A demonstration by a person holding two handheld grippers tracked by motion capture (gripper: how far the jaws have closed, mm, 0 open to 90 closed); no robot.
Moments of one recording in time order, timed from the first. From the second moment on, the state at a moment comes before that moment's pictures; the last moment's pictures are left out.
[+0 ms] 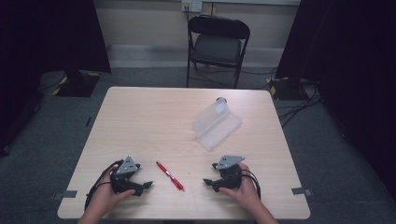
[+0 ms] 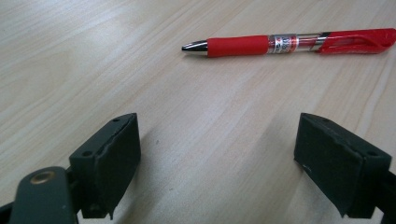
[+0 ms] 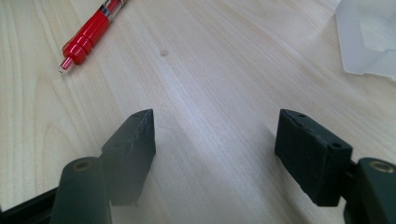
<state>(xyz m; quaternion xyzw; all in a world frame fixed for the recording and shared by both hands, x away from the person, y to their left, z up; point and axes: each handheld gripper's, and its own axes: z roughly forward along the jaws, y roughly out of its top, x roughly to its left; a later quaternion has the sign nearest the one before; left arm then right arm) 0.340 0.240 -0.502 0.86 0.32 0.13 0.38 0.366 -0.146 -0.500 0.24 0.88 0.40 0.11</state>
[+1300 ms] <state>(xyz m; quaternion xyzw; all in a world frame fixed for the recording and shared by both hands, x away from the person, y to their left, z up) 0.340 0.239 -0.502 0.86 0.32 0.14 0.38 0.432 -0.169 -0.482 0.29 0.87 0.37 0.14</state>
